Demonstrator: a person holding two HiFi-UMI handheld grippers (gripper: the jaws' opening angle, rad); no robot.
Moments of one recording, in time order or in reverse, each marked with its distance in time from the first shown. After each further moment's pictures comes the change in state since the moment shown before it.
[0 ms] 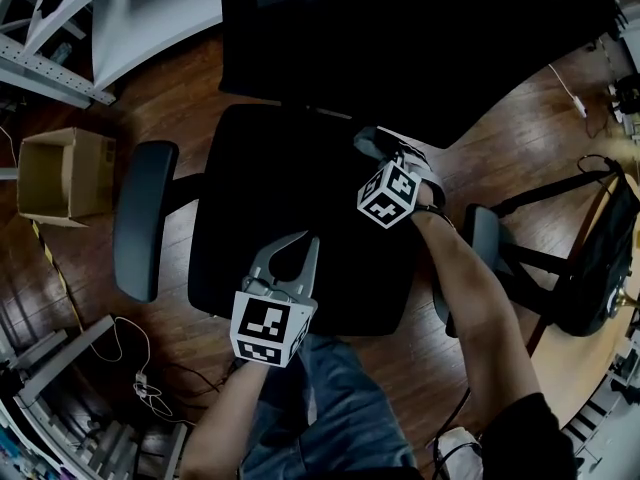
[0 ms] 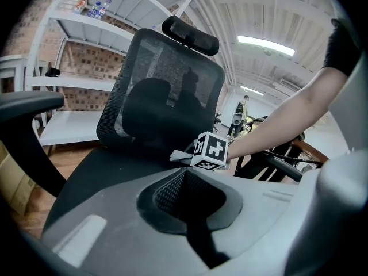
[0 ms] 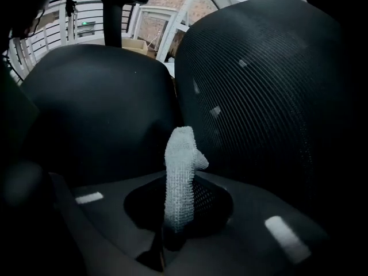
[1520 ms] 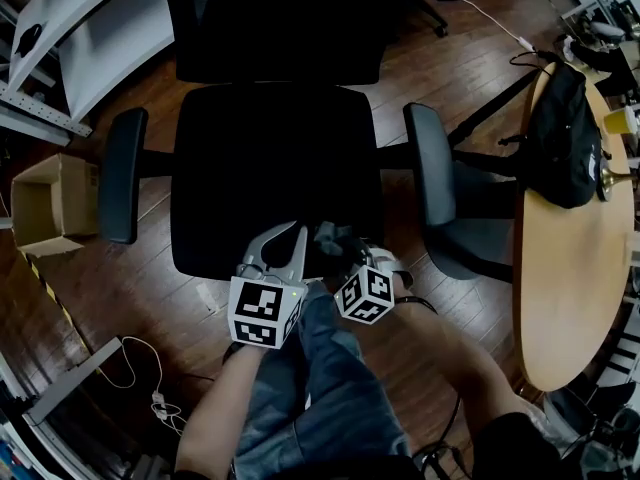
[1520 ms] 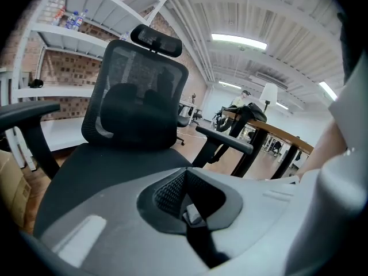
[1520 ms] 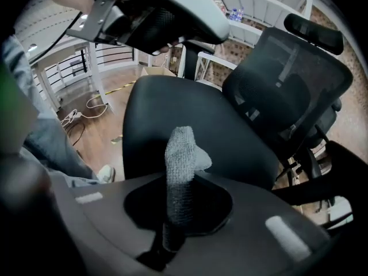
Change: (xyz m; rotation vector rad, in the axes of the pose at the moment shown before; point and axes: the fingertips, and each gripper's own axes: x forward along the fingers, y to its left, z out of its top) left arm -0.077 -0.100 -0.064 0.140 0.031 -0.139; right arm -0.200 0.294 -0.061 0.174 -0.145 0.179
